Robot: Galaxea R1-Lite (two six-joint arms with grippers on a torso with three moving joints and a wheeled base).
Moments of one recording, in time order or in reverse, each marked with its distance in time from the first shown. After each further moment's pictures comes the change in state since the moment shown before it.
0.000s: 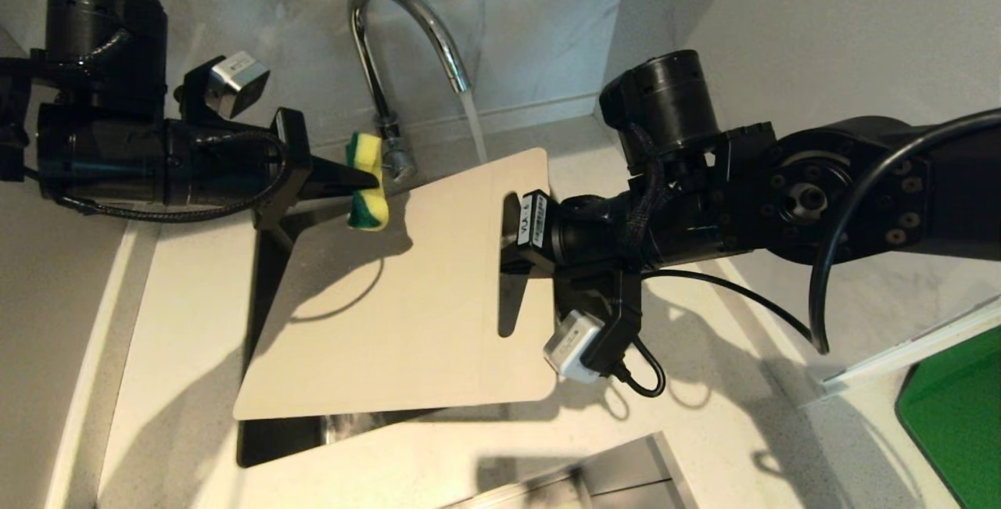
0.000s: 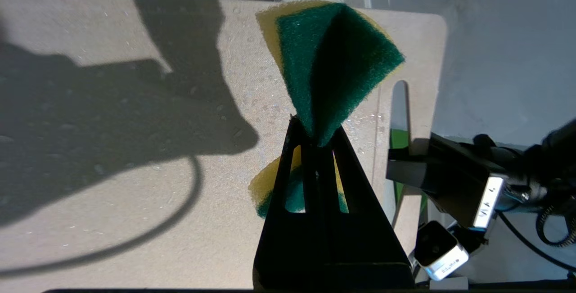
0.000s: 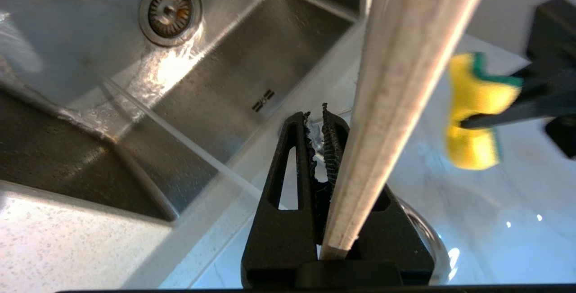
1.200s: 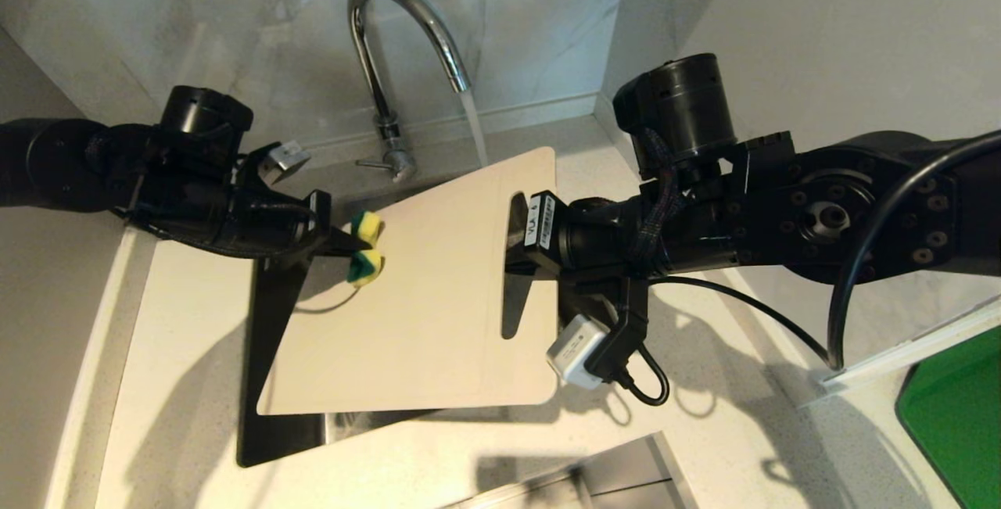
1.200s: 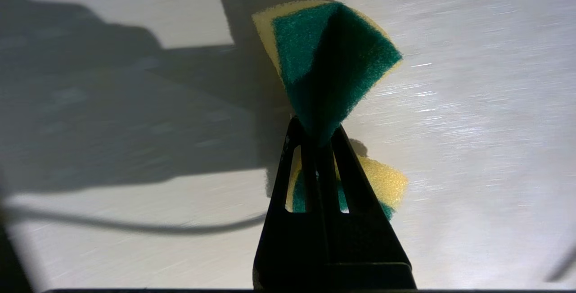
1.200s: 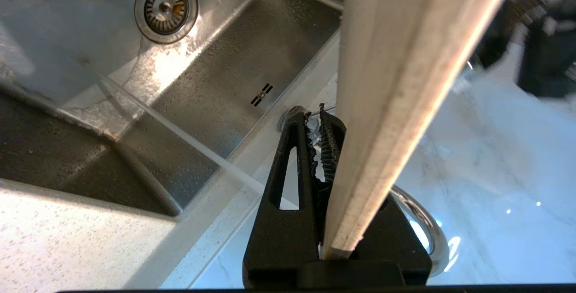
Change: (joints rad) left arm 0.154 0.212 -0.088 0.204 -0.075 0.206; right arm 0.000 -0.035 0.069 -0.068 0.004 0.028
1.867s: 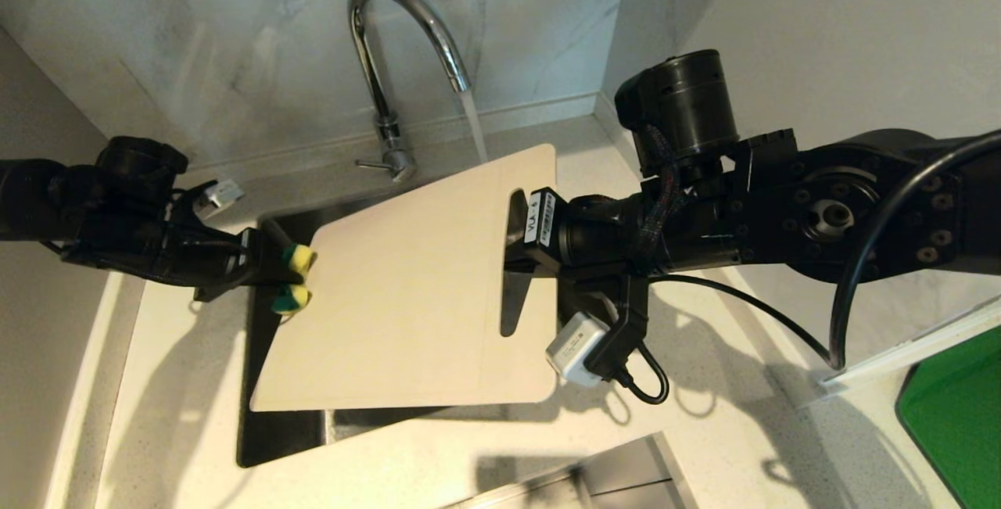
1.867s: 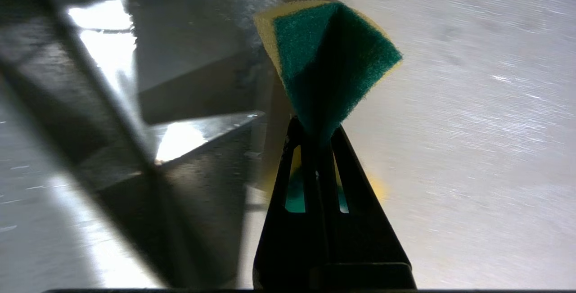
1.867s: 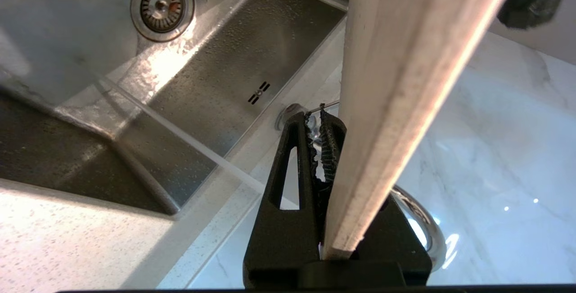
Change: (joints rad) left arm 0.223 0.010 0.123 -0.003 -0.058 0.157; right arm -0.001 0.000 -0.002 -0.002 0.001 0.004
